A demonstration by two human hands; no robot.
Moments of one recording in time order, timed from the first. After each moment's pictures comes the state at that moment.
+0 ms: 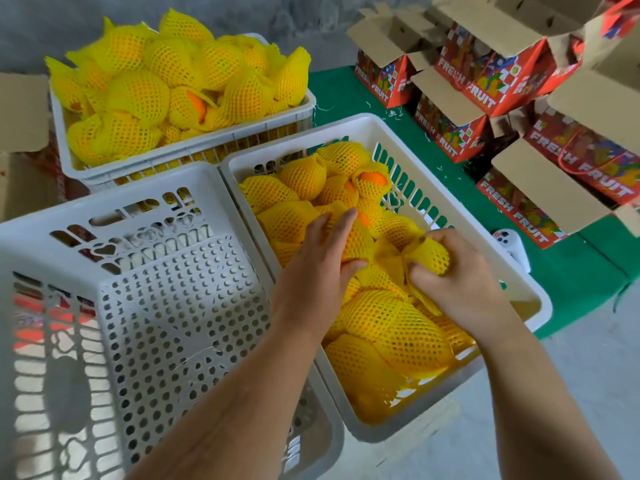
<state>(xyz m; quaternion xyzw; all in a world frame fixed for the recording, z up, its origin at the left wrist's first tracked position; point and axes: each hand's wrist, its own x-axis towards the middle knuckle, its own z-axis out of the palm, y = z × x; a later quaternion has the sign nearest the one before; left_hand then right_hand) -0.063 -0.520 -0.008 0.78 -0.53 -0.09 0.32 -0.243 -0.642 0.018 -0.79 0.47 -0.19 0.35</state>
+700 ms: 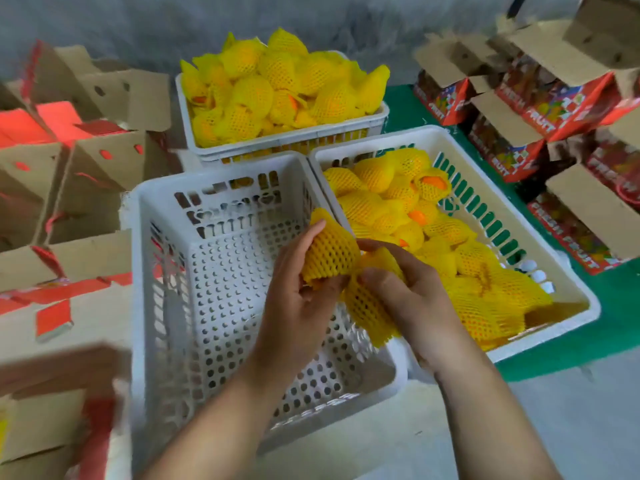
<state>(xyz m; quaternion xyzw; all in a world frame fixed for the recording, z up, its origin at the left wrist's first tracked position) -0.053 -0.357 0.034 0.67 -0.33 -0.18 0.64 -0.169 -0.478 0.070 -0.67 0.30 -0.20 0.65</state>
